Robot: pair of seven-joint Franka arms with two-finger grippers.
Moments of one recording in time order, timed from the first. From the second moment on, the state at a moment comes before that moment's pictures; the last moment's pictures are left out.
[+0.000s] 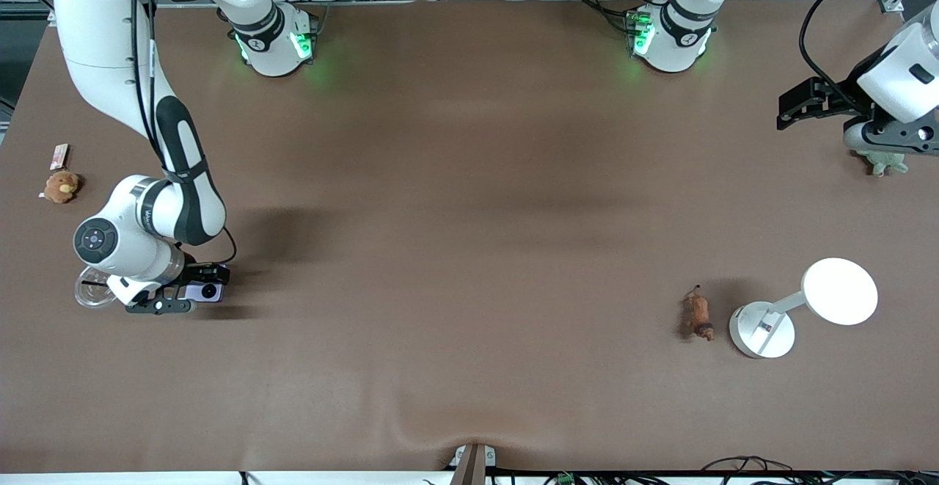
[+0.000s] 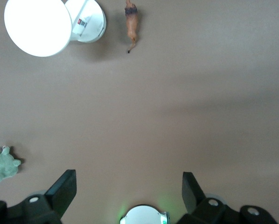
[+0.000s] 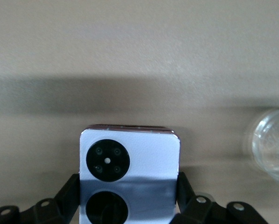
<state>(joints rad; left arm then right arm) -0.05 -0.02 -0.05 -1.57 -0.01 1.47 0.02 0.21 0.66 -0.33 -1.85 0.23 2.45 -0.26</state>
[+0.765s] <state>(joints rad) -0.04 -0.02 -0.04 -1.54 0.00 1.49 0.02 0.22 0.56 -0.31 -1.57 0.23 2.06 -0.31</state>
